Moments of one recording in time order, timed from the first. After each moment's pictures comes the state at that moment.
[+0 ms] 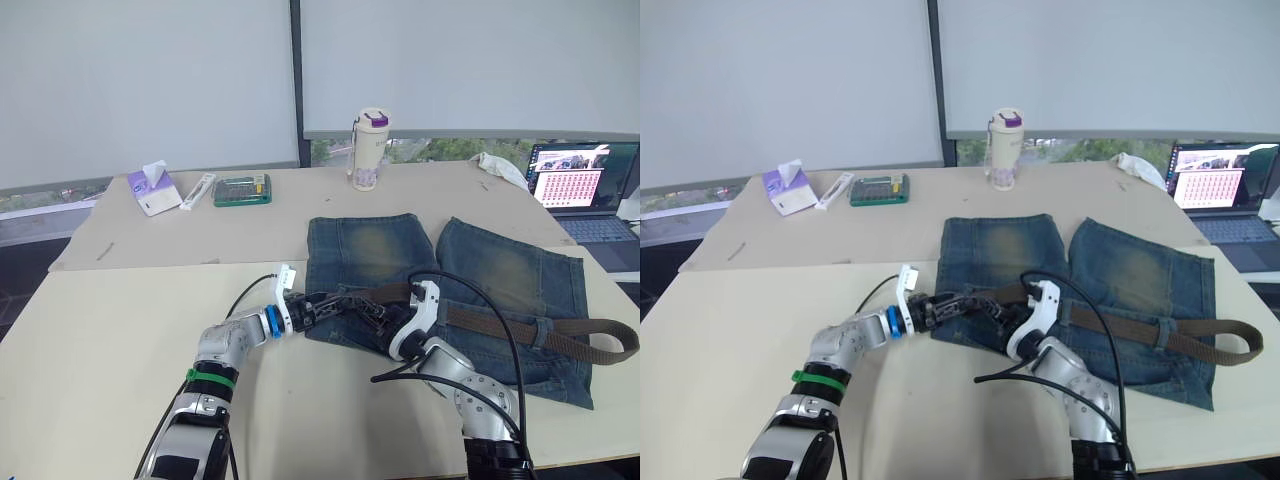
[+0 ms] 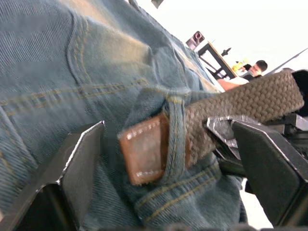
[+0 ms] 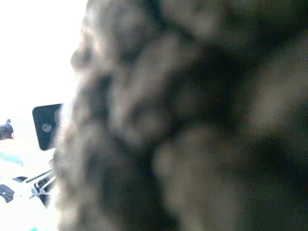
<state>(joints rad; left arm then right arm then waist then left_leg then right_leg) -0.59 0.14 0.04 0.49 -0.51 0.62 -0.89 -0.20 -0.05 -0.13 -0.19 0.91 0.80 0.12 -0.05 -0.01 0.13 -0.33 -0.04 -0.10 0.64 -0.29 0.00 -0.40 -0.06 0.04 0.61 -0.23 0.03</state>
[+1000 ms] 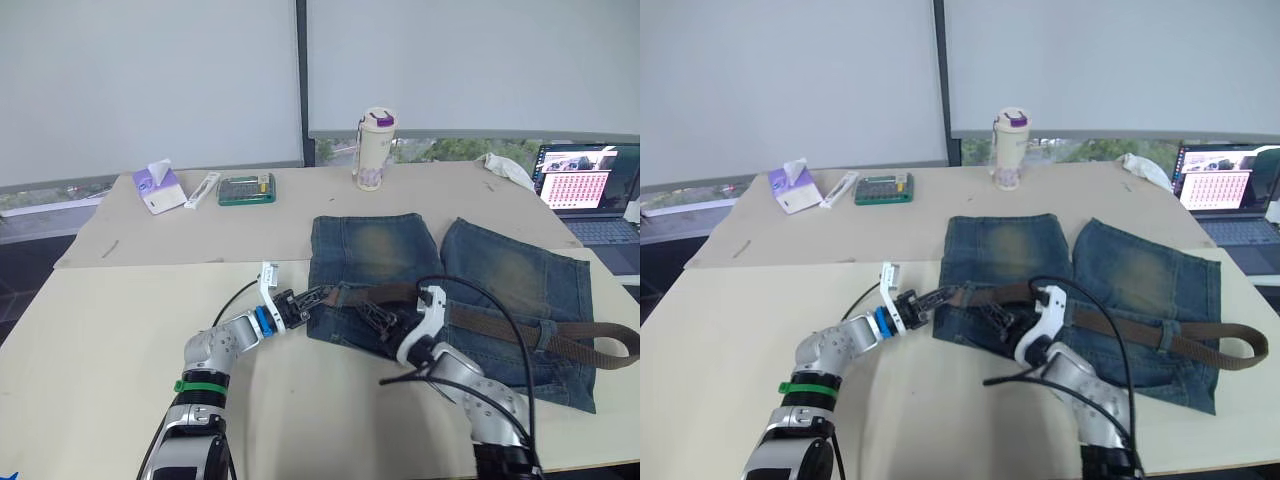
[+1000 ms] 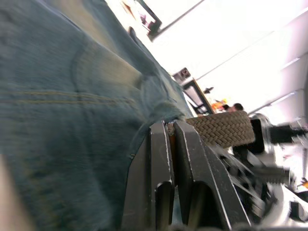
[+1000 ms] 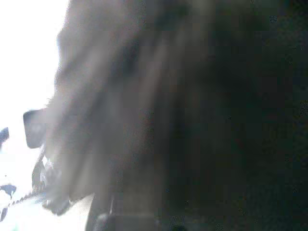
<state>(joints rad) -0.54 0.15 0.18 0.39 -0.64 0.76 -0.82 -0.13 -0.16 -0.16 -0.22 0.90 0.84 0.22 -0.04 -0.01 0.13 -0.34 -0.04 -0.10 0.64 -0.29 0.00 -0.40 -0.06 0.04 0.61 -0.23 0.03</state>
